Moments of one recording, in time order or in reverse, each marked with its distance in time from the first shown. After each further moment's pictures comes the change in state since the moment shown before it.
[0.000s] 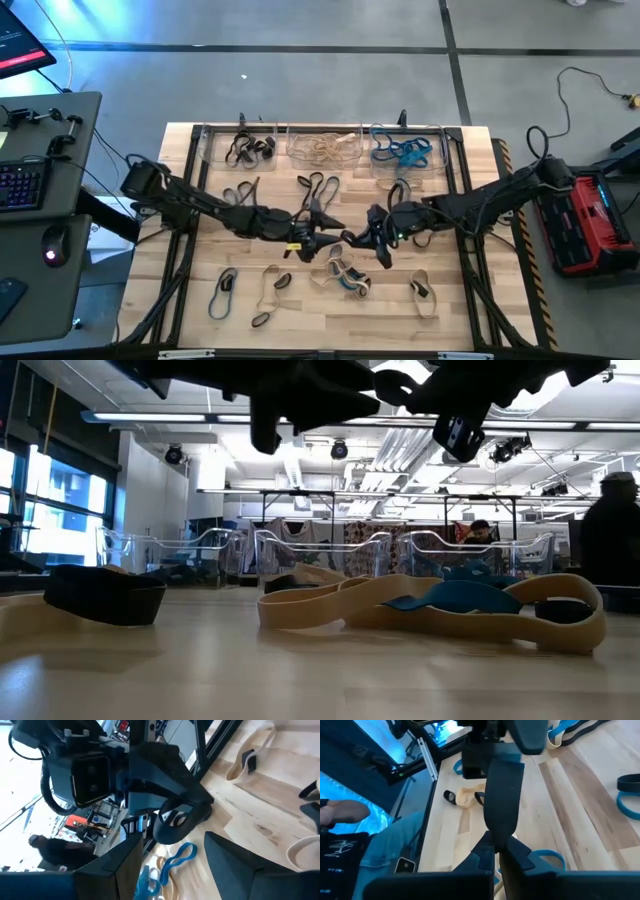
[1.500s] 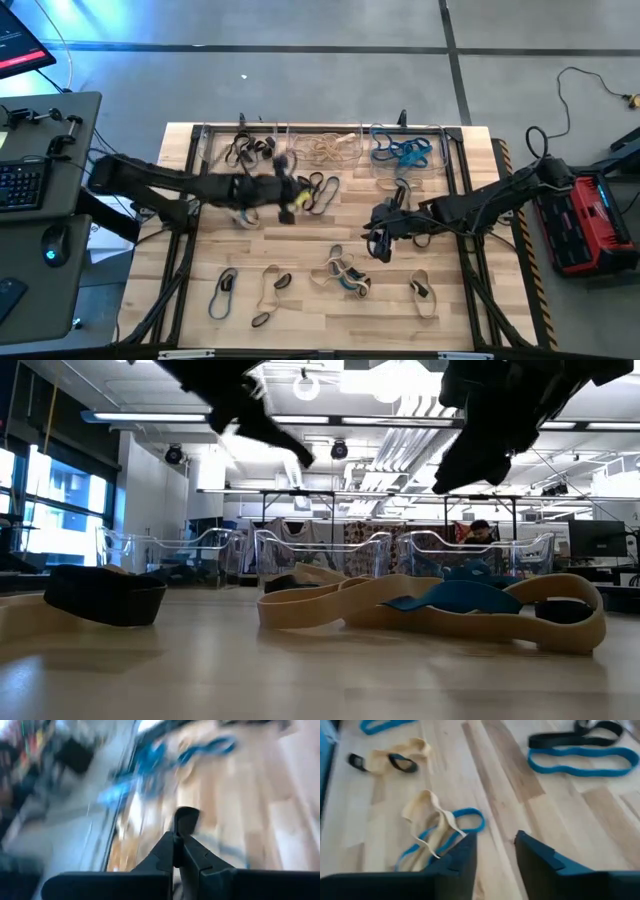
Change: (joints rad) left arm 0.196 -0.332 0.031 -0.757 -0.220 -0.606; right arm 0.016 0.000 0.000 -0.307 0.266 0.001
